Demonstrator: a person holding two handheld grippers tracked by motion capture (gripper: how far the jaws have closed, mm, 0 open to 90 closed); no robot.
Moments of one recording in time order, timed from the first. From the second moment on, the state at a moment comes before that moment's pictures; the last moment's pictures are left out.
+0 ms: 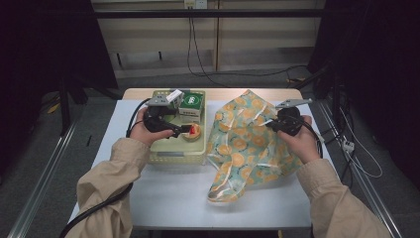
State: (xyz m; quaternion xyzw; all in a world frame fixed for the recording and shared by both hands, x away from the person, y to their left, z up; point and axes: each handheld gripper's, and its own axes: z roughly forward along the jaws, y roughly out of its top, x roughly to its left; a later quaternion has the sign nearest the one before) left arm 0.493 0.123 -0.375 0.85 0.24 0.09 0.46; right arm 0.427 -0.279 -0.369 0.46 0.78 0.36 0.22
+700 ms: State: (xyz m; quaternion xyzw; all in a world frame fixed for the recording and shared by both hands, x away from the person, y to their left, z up) left arm 0.528 0.078 -0.443 0.92 0.23 0.08 0.30; right arm 0.430 -0.273 -0.375 0.45 0.79 0.35 0.21
